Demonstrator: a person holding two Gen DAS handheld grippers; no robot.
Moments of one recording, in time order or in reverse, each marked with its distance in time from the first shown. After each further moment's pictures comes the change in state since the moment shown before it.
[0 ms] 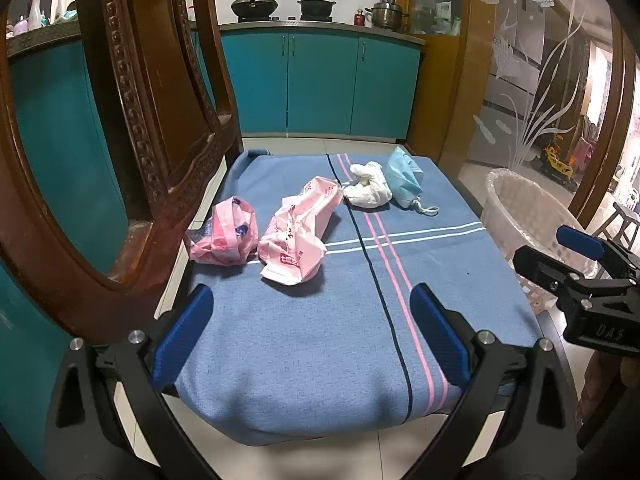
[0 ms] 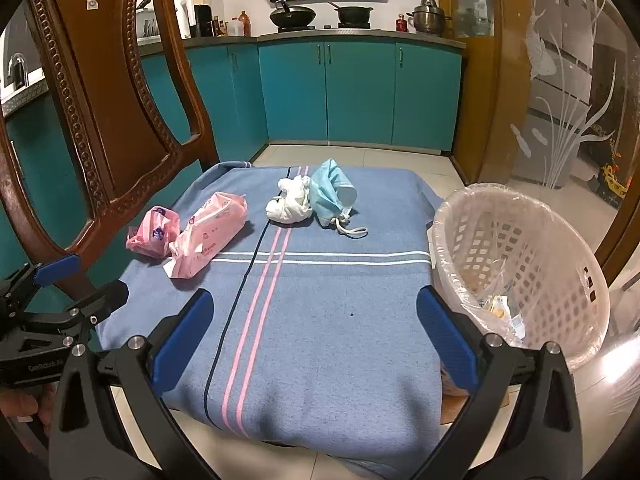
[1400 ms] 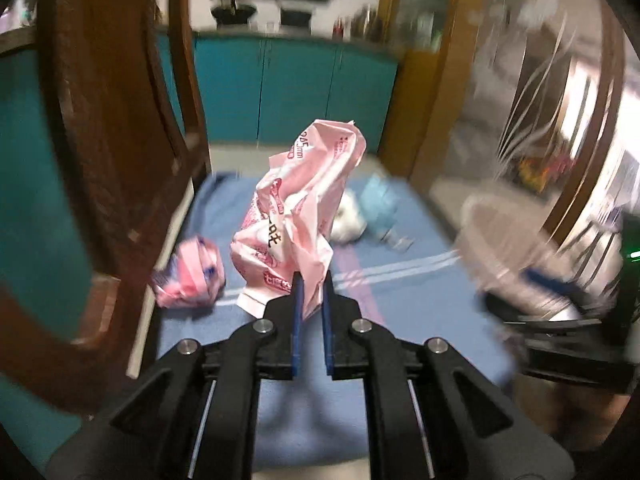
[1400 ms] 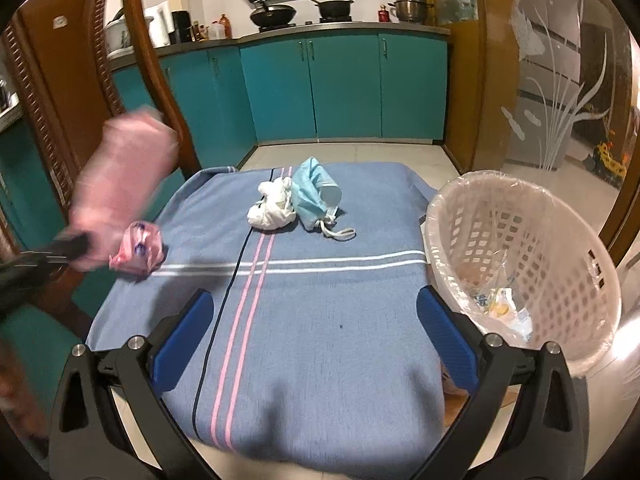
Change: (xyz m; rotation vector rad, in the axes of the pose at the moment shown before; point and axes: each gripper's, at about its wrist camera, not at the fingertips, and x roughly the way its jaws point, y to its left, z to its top) left arm -0.014 0.014 0.034 -0.040 -0.074 -0.152; right arm 0.028 -0.018 0.009 0.088 0.015 -0.007
